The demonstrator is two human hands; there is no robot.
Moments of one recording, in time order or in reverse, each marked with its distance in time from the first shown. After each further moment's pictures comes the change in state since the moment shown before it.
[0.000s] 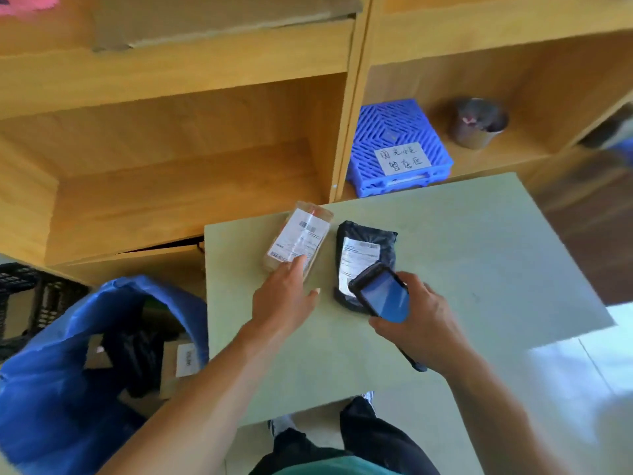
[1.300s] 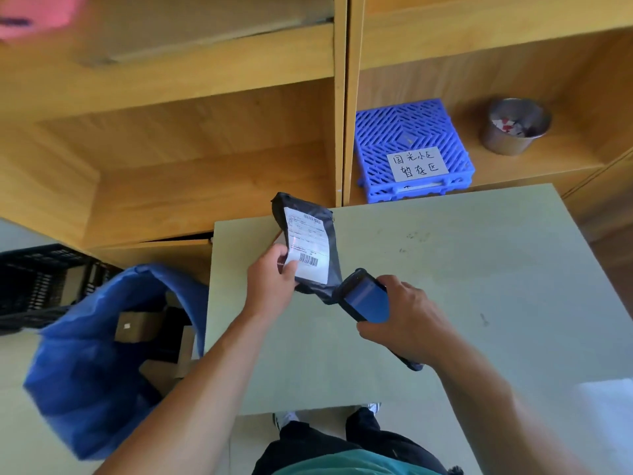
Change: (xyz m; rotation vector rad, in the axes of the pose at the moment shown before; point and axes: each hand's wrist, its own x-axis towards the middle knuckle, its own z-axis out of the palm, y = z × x) left_hand 0.024 0.035 0.005 -0.527 0.330 -0.174; right_hand 0.051 0.027 -0.038 -0.128 -0.214 -0.203
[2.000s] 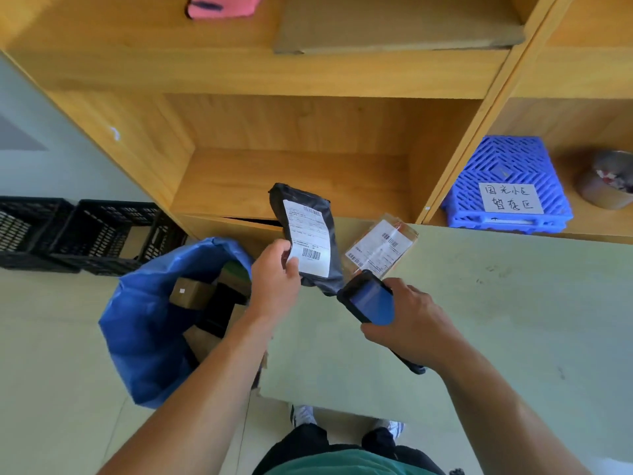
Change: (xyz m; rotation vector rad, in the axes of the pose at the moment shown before) left_hand -0.011 -0.091 -0.133 -0.023 0.248 -0.044; right_hand 0.006 -0.134 0.063 -0.160 -0.035 -0.187
